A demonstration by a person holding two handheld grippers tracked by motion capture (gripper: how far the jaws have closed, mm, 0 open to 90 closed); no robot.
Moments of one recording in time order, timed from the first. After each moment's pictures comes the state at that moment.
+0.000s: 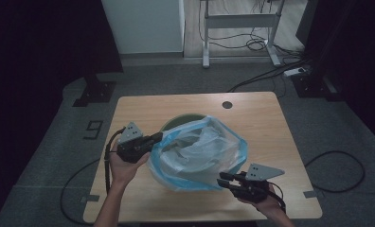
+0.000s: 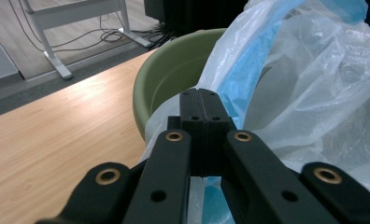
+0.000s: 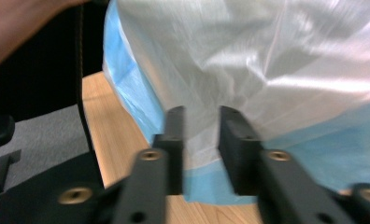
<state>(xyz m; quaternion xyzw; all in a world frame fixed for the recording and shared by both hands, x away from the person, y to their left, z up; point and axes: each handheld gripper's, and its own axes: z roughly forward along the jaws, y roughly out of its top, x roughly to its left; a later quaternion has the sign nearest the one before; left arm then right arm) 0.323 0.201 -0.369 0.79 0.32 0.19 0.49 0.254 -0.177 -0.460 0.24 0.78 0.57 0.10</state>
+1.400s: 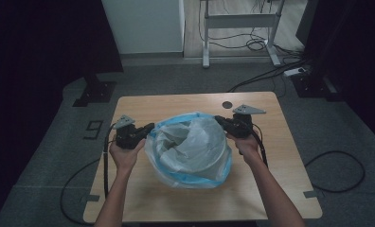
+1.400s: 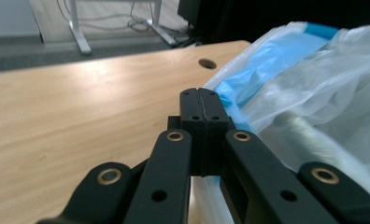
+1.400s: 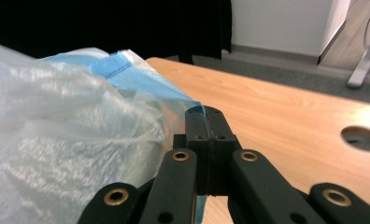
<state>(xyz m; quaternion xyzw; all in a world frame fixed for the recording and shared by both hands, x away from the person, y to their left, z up) 0.385 0.229 -0.413 0.73 0.44 0.16 0.50 0.423 -0.155 -0.424 0.40 0.72 0.55 0.17</state>
